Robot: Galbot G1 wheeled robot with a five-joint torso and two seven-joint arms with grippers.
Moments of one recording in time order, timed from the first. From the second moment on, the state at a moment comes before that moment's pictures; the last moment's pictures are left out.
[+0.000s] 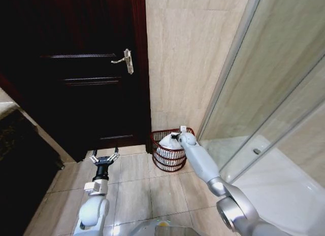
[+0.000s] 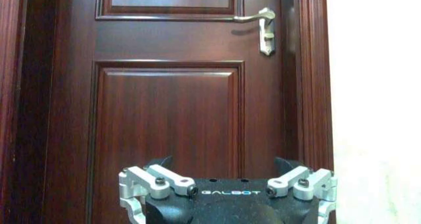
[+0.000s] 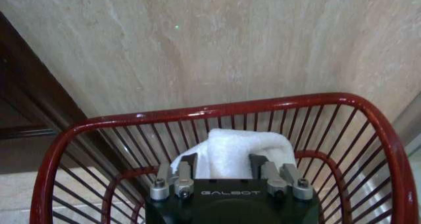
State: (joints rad) left arm 1.59 -1.50 -0.73 -2.01 -0.15 -0.28 0.00; right arm -0.49 1.44 0.08 1.08 0.56 -0.69 0.22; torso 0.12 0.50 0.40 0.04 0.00
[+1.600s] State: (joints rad) left arm 1.65 -1.46 -0.63 -2.06 -0.17 -0.20 -0.04; right arm -1.45 1.41 0.62 2.03 0.06 0.07 -0.03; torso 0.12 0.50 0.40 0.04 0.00
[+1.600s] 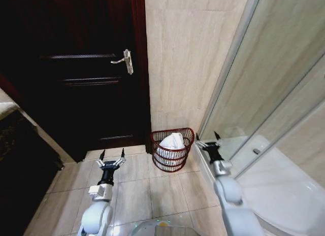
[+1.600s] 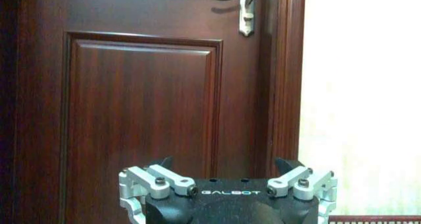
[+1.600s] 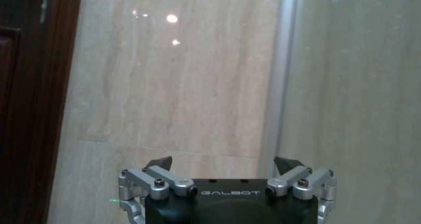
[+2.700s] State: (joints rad) left arm 1.68 -1.49 -0.59 -2.10 -0.11 -0.19 -0.03; right arm -1.73 1.46 0.66 2.14 0.10 0.11 -0.01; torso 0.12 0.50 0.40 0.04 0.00
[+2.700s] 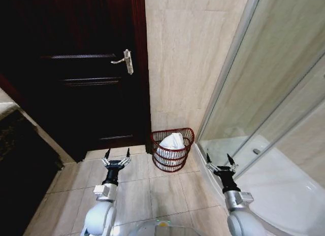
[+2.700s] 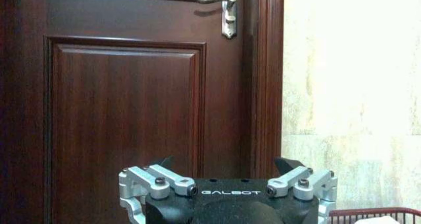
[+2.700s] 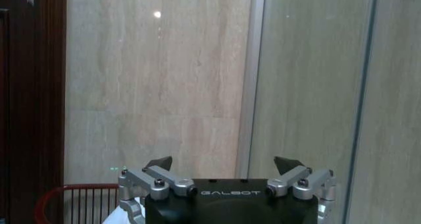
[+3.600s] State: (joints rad) left arm 1.68 -1.48 -0.60 -2.10 -0.12 -0.22 -0.03; right arm -1.74 1.47 0.63 2.17 0.08 0.10 0.00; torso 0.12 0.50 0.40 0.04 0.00
